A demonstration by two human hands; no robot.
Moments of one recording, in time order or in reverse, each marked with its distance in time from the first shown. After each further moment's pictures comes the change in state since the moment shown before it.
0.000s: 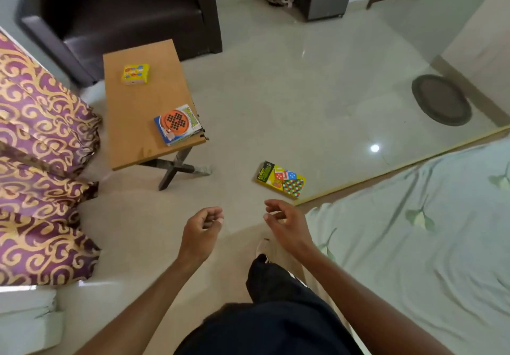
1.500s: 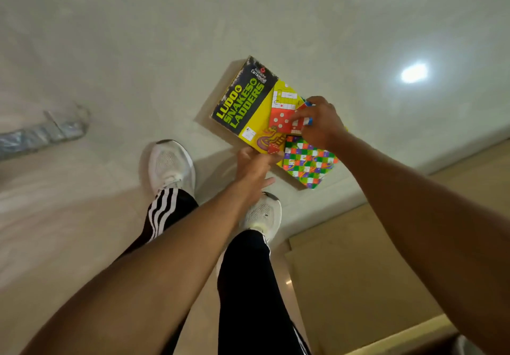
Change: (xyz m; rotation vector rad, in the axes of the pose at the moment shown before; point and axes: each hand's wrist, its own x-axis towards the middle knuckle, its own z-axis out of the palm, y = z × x) left_hand 0.654 -0.373 0.473 -0.314 -0.255 -1.007; right_hand 0.706 0.579 0.088 -0.615 -0.295 0.368
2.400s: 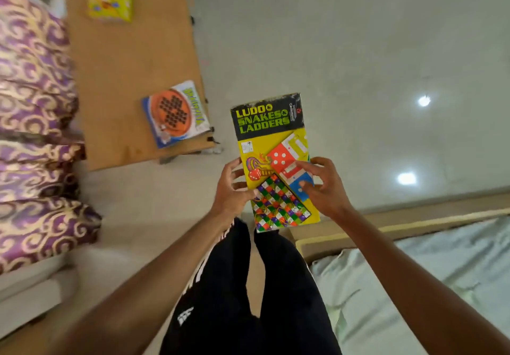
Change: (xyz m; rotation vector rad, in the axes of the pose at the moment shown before) left_hand -0.612 0.078 -0.195 0.012 0.068 0.586; right_hand -0.469 -0.321 -0.275 0.323 0.100 -0.361
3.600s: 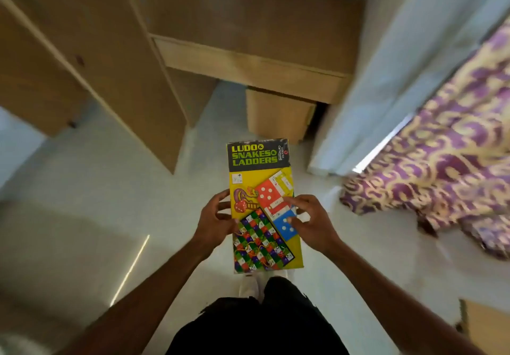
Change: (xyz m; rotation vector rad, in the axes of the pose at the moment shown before) left_hand -0.584 -0.445 -0.288 -1.253 1.561 0.010; right_hand -0.495 -0.273 0.587 -0.686 -1.671 -1.161
